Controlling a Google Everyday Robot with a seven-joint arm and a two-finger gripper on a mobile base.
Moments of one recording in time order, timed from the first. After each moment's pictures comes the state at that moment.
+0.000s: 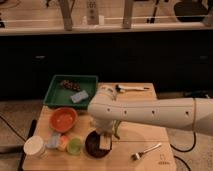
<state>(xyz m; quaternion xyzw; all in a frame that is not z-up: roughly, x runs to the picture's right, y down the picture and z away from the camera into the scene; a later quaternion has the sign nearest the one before) -0.006 0.213 0.705 -0.24 -0.23 -0.64 0.69</state>
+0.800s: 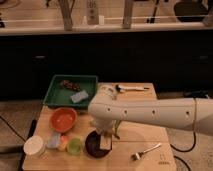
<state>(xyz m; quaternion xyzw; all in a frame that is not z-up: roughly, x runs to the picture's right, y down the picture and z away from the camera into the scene) -0.005 0.213 0.704 -0.24 -0.24 -0.64 0.69</state>
